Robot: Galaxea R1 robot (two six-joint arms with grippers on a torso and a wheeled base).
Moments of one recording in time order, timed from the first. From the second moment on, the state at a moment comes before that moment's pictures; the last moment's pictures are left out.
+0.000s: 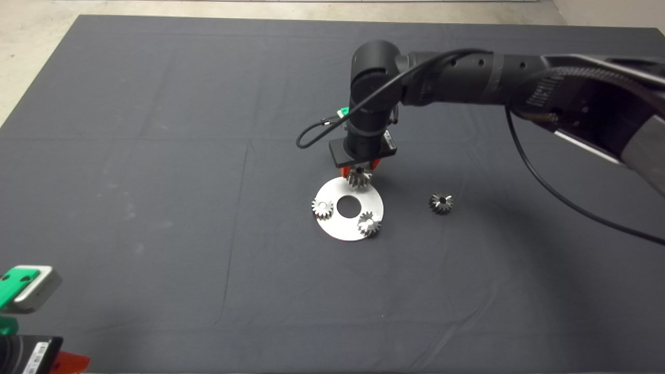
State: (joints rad) left arm -0.35 1.53 -0.29 0.34 1.47 -1.25; right arm 0.44 2.99 -1.57 -0.28 -1.53 1.21
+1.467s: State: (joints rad) left arm -0.35 1.55 -0.29 0.34 1.46 -1.28; right arm 0.45 2.44 -1.30 -0.24 -1.54 1.17
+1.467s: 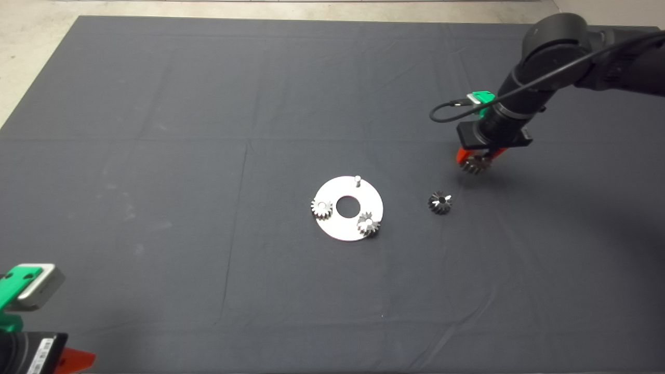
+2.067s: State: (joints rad) left arm -0.35 1.55 -0.29 0.34 1.46 -1.28; right arm 0.44 2.46 -1.26 -0.24 -1.53 1.17
